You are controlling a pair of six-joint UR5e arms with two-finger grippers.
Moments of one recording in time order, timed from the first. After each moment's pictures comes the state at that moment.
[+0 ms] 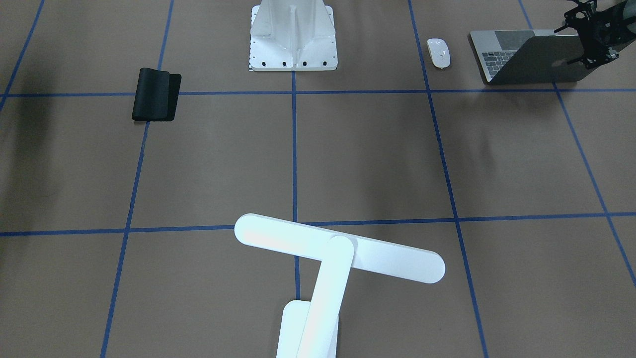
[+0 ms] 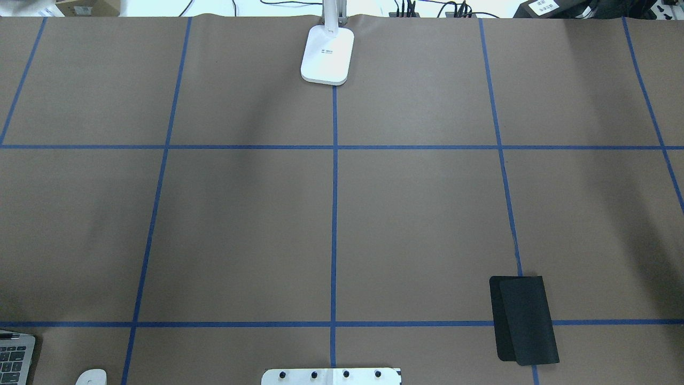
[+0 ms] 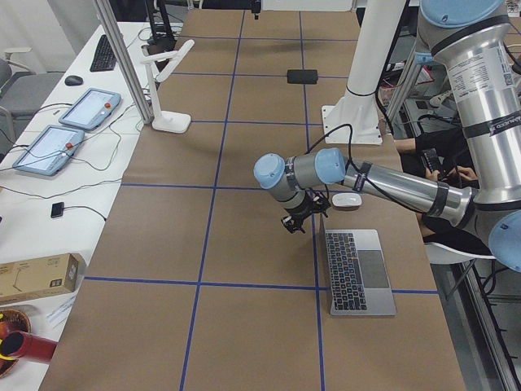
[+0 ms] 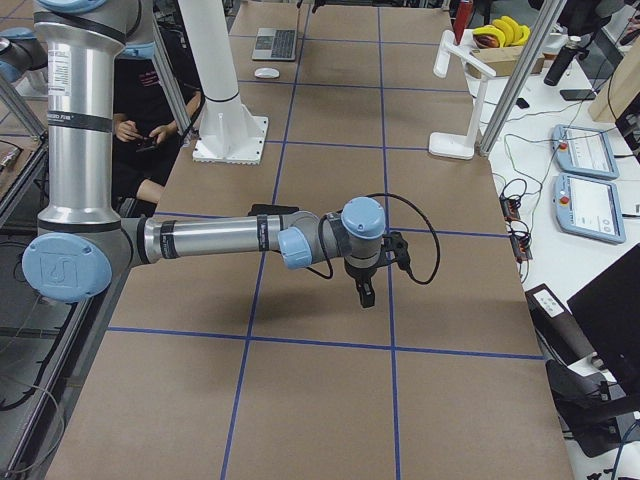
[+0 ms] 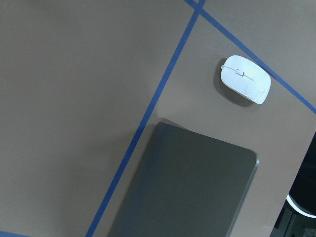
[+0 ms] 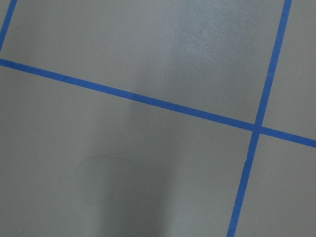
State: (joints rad) left arm -1.19 -1.23 -2.16 -1.05 -2.51 1.07; right arm 1.40 -1.65 1.73 -1.35 2.37 0.07
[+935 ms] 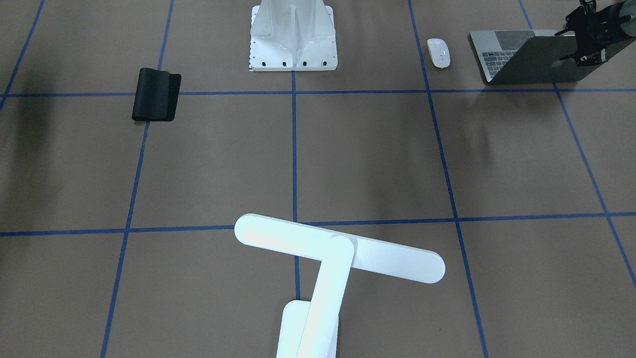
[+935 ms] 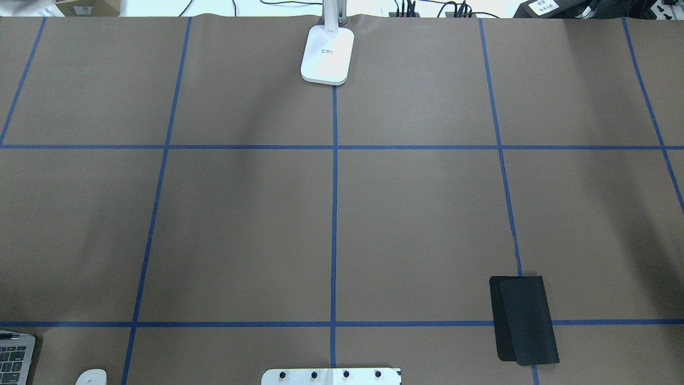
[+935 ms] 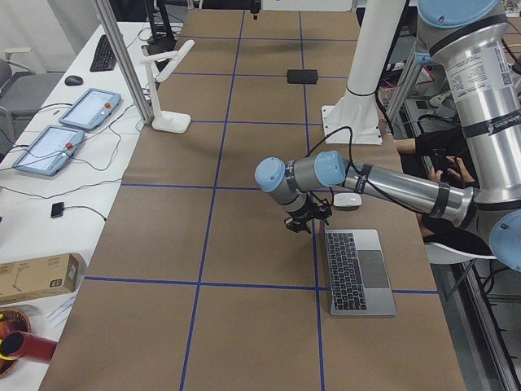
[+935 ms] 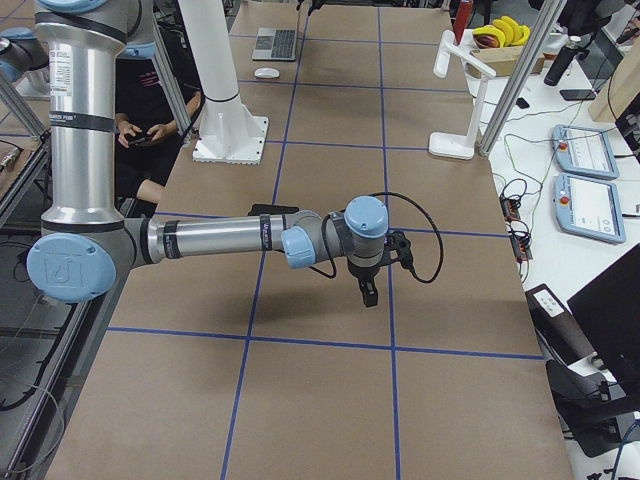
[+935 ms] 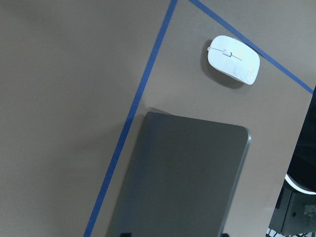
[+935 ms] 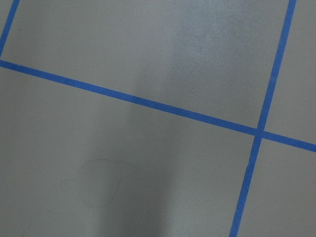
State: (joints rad) left arm -1.16 -1.22 -2.15 -1.05 -2.50 1.28; right arm 1.39 -1.63 1.72 -1.35 2.37 0.07
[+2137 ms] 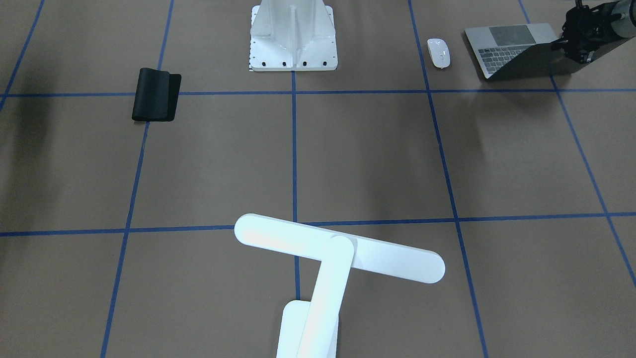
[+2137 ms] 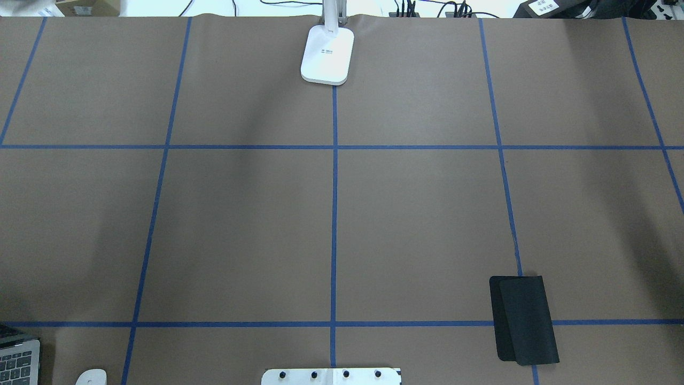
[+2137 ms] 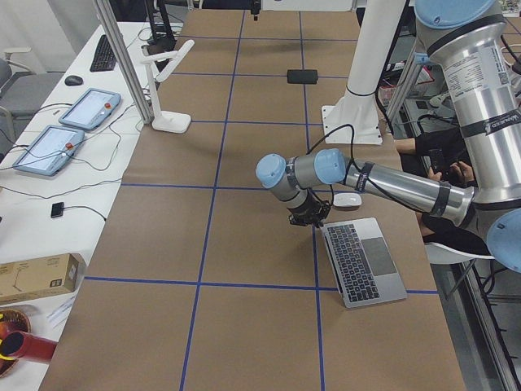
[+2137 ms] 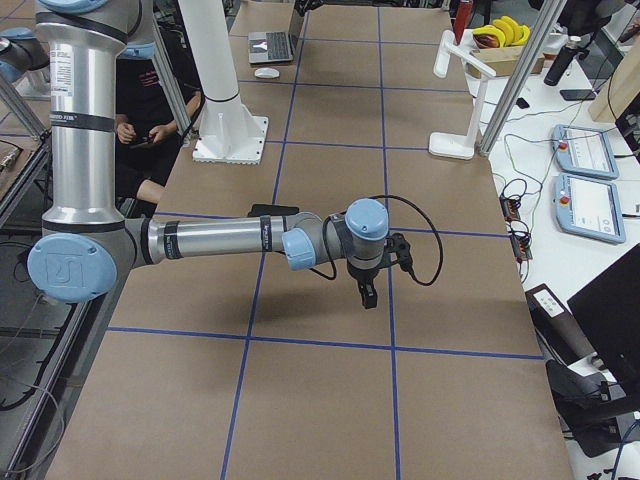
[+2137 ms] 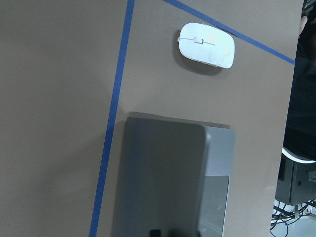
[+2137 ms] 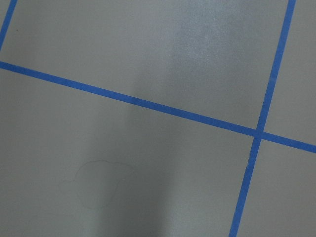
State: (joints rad) left arm -1.14 -1.22 -2.17 -1.06 -2.50 1.33; right arm 1.39 -1.63 1.71 -1.35 2.37 0.07
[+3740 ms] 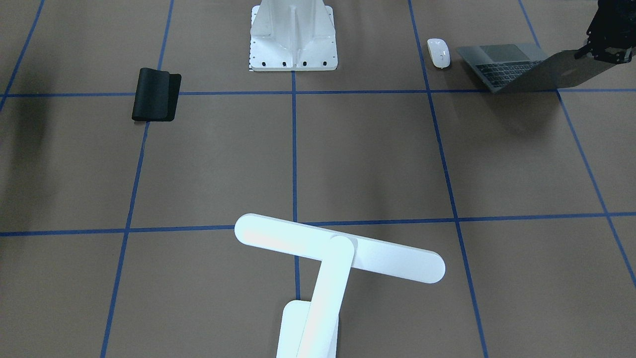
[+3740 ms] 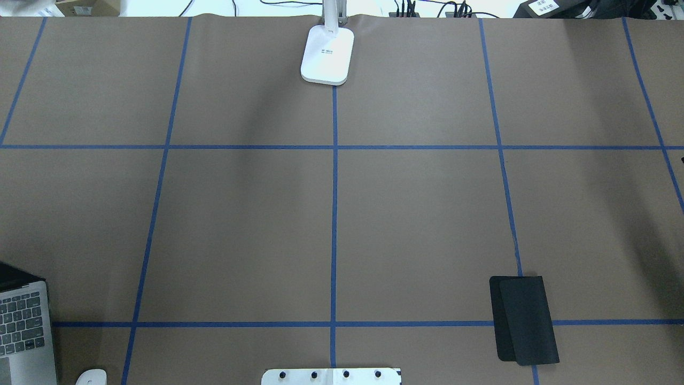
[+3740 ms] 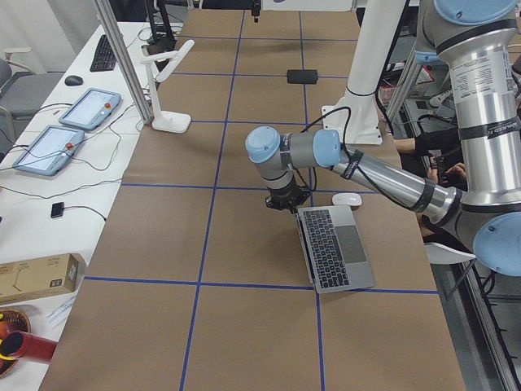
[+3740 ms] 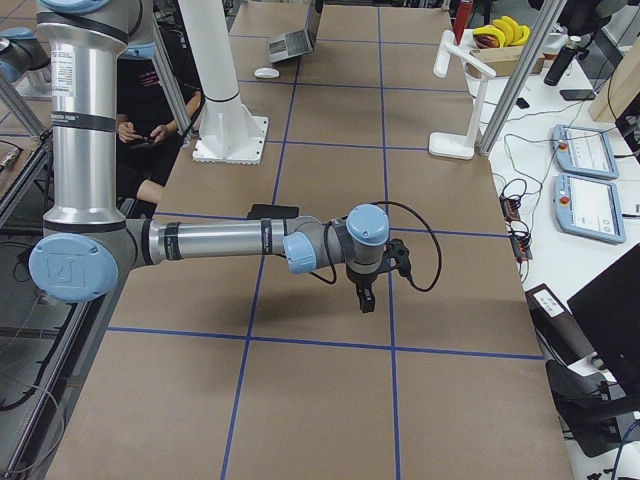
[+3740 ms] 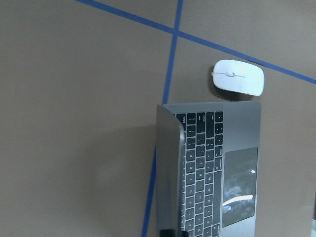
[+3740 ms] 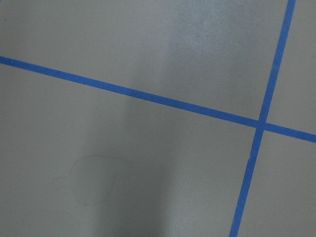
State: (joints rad) left arm -1.33 -1.36 -2.21 -1.05 -2.46 1.32; right arm 1.38 -1.63 1.68 -1.35 2.37 0.08
